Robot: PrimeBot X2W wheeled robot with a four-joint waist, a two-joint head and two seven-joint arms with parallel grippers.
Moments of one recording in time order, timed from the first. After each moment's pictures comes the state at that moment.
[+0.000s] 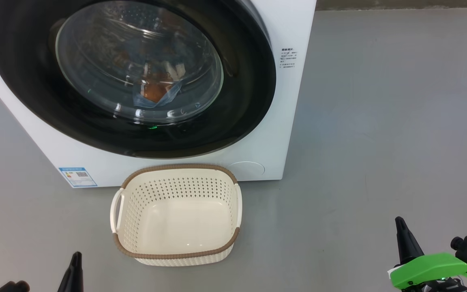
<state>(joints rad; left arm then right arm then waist) 0.03 0.13 -0.02 0.29 -0.80 -0.13 -0.14 -0.14 -0.06 -0.14 0.48 0.68 0.13 -0.14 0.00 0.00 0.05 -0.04</state>
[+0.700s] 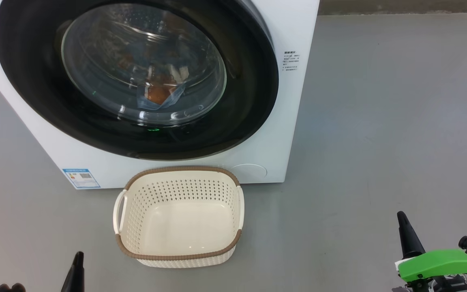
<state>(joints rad) 0.01 0.11 0.00 0.28 -1.00 -0.13 -0.08 -0.14 -0.06 -0.14 0.43 0.90 0.13 -0.08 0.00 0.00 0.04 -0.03</state>
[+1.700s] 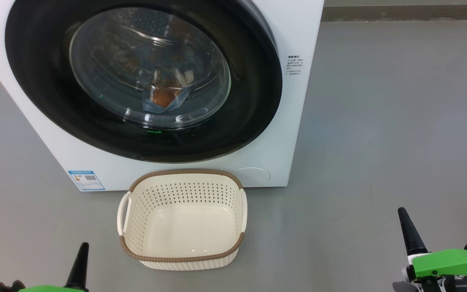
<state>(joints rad) -0.03 0.08 0.04 0.28 -1.27 -0.13 0.00 -0.12 -0.06 -0.14 0.36 1.21 0.13 0.00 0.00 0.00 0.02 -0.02</state>
